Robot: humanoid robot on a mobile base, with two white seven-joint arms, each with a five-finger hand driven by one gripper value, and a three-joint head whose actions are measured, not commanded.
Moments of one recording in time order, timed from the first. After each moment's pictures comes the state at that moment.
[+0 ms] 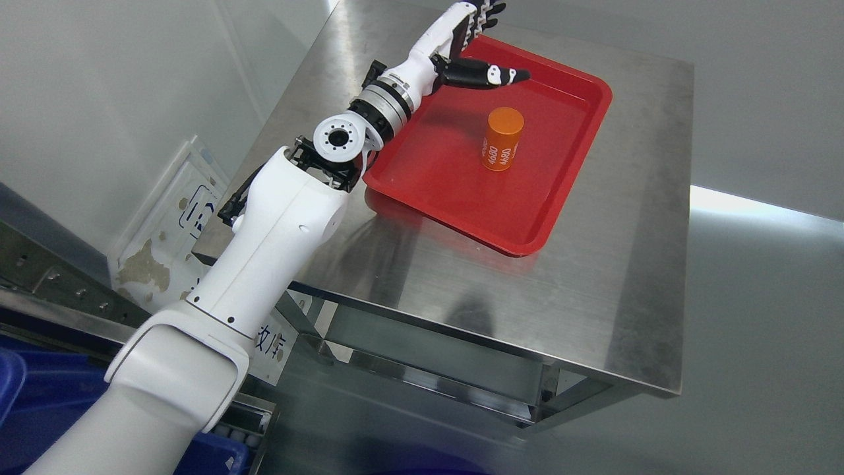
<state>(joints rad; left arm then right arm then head) -0.92 0.00 -0.55 -1.04 0.29 -0.08 -0.15 0.00 0.00 0.00 0.00 0.00 -0.02 -0.06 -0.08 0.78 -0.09</state>
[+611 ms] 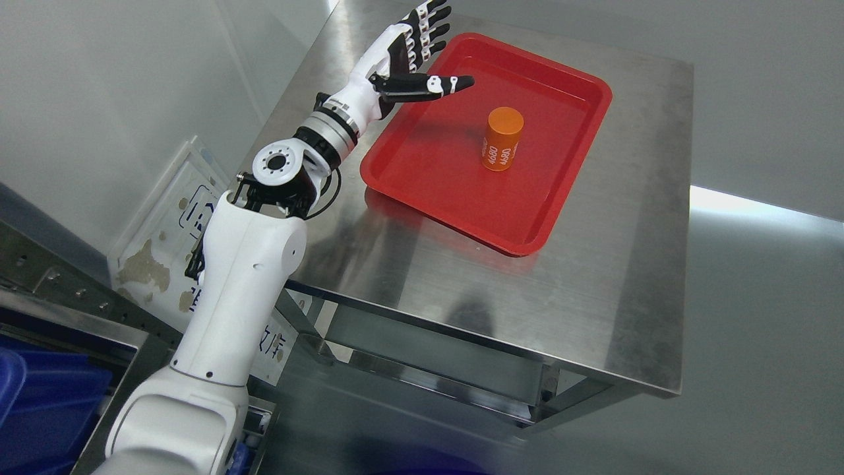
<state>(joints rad) -0.65 0.00 -0.24 -1.31 0.30 0.14 -0.31 0.00 0.00 0.00 0.00 0.00 -0.02 -0.06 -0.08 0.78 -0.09</state>
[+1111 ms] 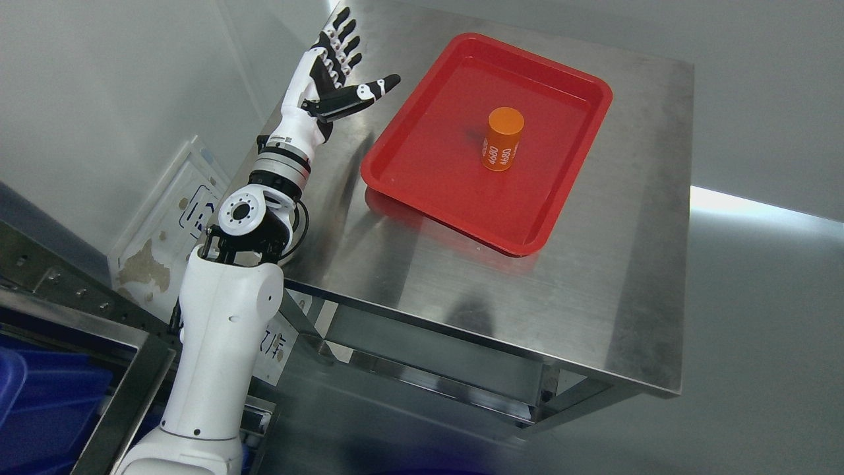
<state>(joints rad) -0.49 0.00 -0.17 -1.48 0.30 0.14 0.04 0.00 0.00 0.00 0.00 0.00 -0.02 -0.06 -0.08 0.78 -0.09</state>
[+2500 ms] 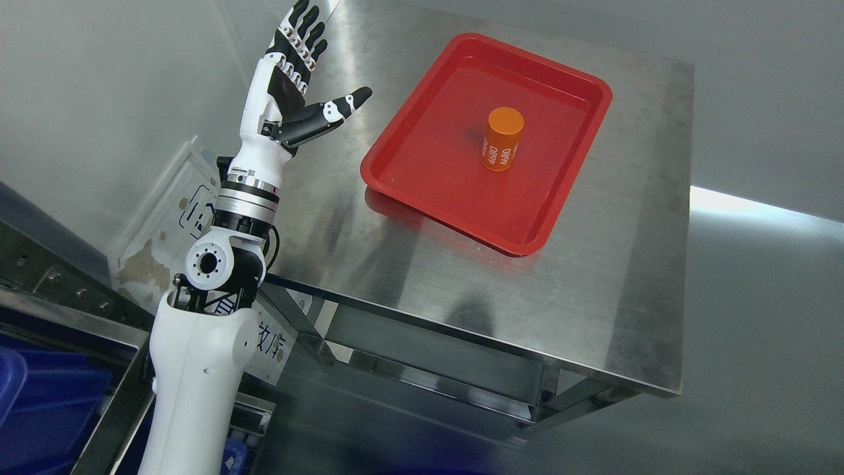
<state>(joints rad) -0.34 0.04 -0.12 -1.66 0.24 -0.05 -0.09 0.00 0.00 0.00 0.00 0.00 -0.02 -0.06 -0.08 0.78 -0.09</state>
